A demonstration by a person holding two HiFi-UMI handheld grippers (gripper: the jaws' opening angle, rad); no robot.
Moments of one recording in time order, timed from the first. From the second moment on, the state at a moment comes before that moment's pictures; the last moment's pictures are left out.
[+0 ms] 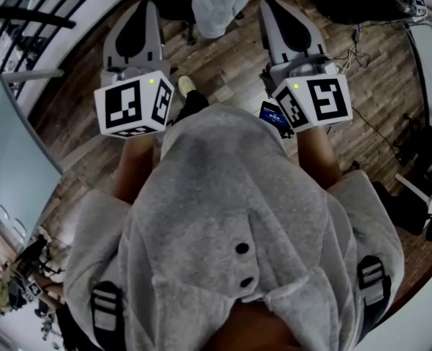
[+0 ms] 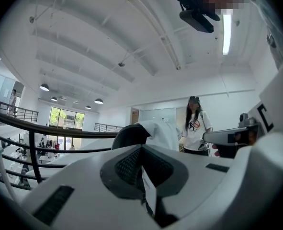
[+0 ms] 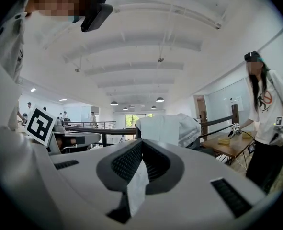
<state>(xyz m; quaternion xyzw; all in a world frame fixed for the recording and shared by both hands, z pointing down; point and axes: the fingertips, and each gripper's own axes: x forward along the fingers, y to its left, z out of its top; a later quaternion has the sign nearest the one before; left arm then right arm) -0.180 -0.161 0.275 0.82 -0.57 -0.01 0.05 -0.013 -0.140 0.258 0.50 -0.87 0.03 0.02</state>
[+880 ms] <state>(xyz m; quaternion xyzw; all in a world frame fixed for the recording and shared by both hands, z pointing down) -0.201 -0.215 0.280 0.84 -0.54 -0.01 0.05 -0.020 -0.192 0.253 0.56 -0.83 0.04 0.01</state>
